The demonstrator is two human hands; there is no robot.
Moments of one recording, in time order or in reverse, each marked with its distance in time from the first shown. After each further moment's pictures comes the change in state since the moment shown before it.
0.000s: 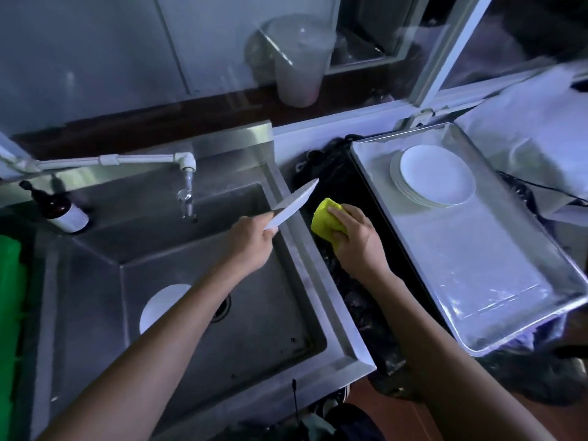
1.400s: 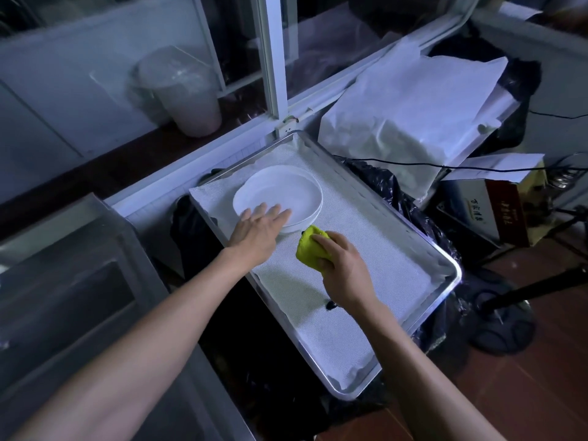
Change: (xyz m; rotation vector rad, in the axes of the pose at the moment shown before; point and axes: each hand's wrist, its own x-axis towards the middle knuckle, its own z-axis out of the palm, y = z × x) left_hand 0.183 0.255 0.253 0.692 -0.296 0.577; right_hand -0.021 0.251 -0.170 0.082 0.143 0.299
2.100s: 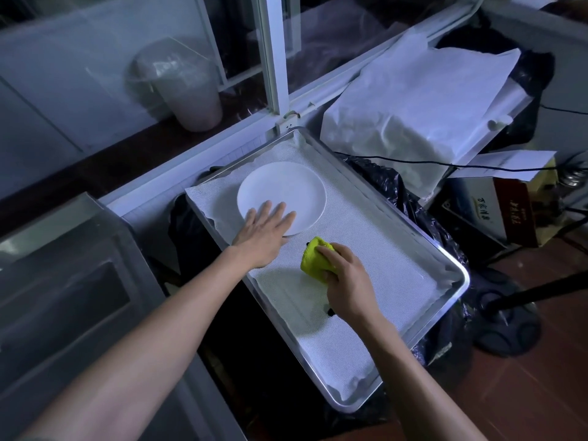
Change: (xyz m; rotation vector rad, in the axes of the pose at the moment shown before) left_hand 0.022 -0.003 0.025 0.036 -0.187 0.048; right_hand -0.003 0.025 0.016 0.015 -0.028 0.060
